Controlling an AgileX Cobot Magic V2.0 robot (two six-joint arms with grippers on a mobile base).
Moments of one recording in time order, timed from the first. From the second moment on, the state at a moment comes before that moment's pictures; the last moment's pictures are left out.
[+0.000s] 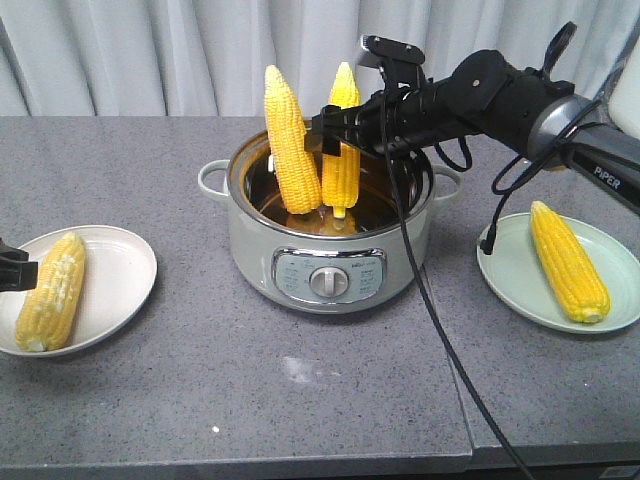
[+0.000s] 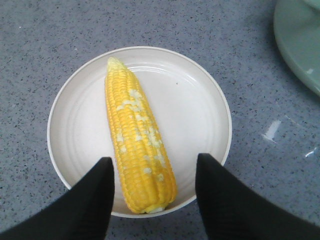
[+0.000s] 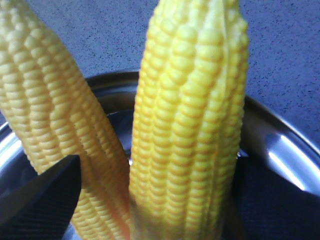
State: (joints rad) left arm -0.08 1.07 -0.86 -0.01 0.66 -0.04; right arm 0.28 2.11 -1.88 0.63 0.63 -0.35
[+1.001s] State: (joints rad) left arm -0.08 1.07 -0.86 -0.01 0.66 -0.04; right arm 0.28 2.13 -1.88 0.62 0.60 -0.38
